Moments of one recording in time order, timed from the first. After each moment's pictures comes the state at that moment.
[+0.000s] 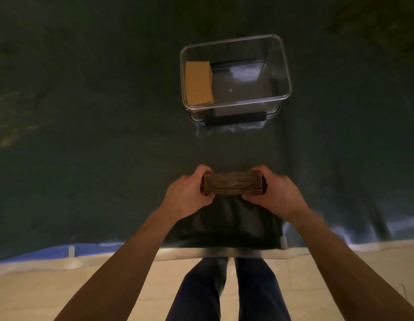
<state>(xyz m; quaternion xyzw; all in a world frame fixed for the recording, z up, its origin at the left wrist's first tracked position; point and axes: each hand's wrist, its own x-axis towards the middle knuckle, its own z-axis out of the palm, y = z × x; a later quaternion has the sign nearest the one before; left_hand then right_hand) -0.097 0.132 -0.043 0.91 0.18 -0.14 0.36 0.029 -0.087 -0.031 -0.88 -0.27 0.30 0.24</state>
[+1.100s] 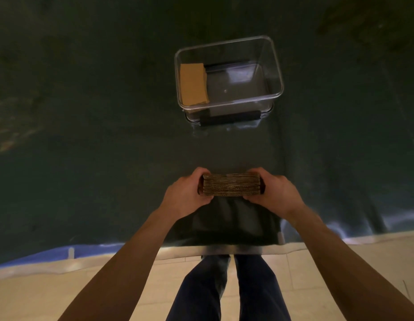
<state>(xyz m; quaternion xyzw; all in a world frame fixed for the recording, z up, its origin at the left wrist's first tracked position) -0.100 0.128 -0.042 0.90 0.18 -0.16 0.35 0.025 -0.094 -0.034 -0.89 -0.28 0.30 0.21</state>
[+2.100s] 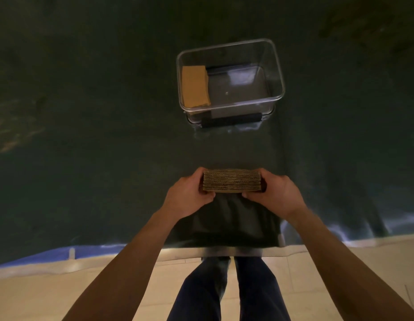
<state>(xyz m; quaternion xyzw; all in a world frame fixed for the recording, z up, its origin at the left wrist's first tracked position) -0.098 0.128 -0.048 0.89 0.20 -0.14 0.39 0.028 -0.094 -0.037 -0.90 -0.25 0.29 0.22</state>
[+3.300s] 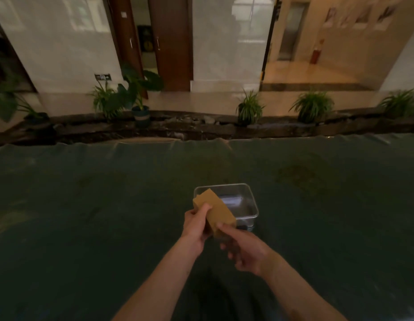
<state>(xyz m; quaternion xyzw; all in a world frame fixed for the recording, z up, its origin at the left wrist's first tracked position) -0.048 0.133 0.171 0.41 0.38 0.08 0.82 -0.013 -0.018 0.186 -0.67 0.02 0.49 0.56</state>
